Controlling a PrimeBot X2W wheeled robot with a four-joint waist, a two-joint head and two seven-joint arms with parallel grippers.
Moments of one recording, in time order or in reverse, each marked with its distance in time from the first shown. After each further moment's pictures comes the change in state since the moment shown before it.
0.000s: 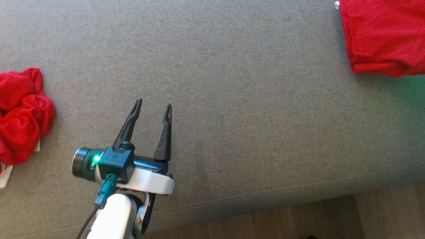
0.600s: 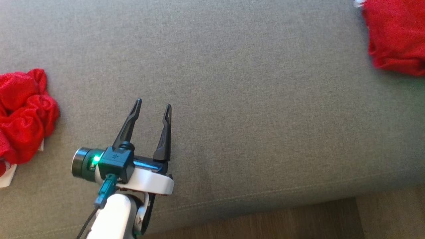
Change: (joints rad) left arm 0.000 -0.001 0.002 0.003 0.001 0.000 0.000; right arm -0.040 0.010 -0.187 0.038 -0.283 0.000 -0.090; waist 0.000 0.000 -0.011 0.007
